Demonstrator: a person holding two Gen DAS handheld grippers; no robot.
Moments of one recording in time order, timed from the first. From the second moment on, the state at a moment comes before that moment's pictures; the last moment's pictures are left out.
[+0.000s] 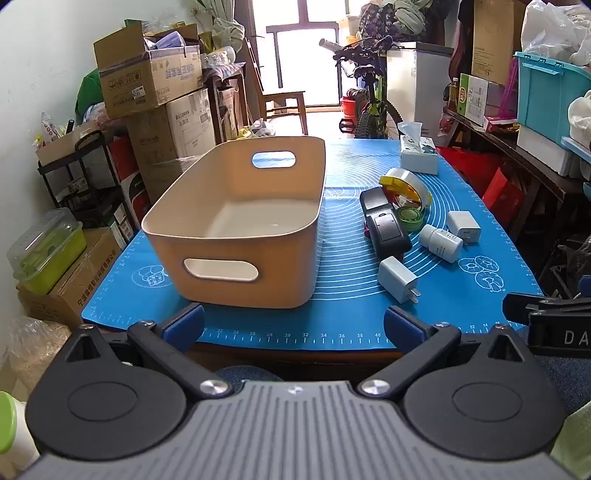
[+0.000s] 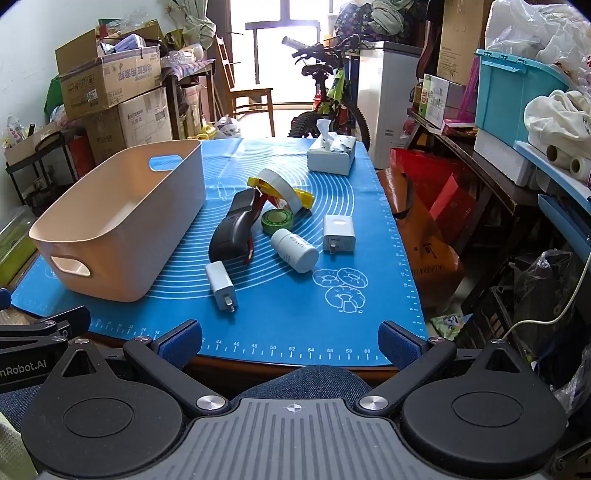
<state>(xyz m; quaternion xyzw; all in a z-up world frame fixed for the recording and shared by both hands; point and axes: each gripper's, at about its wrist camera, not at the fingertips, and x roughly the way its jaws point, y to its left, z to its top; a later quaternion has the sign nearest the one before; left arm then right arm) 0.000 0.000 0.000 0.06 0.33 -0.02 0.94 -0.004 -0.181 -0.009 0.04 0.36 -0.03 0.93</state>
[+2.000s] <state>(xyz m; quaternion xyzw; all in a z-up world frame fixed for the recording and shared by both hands) 0.002 0.001 -0.001 0.06 0.33 -0.02 0.94 -0.004 -0.181 -0.010 0.04 0.36 -0.03 0.93</state>
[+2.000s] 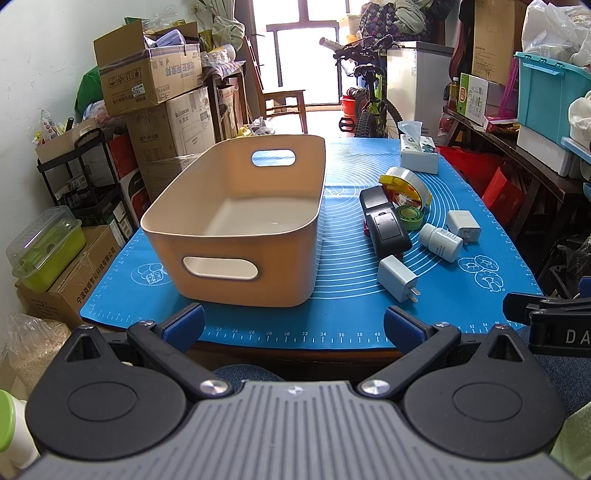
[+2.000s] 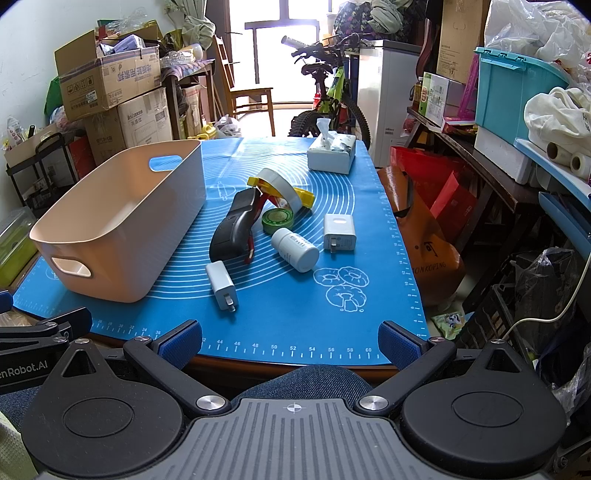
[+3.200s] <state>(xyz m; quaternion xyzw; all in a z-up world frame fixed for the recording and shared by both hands) 0.003 0.001 0.003 0.05 0.32 -0.03 0.95 0.000 -0.183 -0.007 0.04 0.37 -0.03 0.93</state>
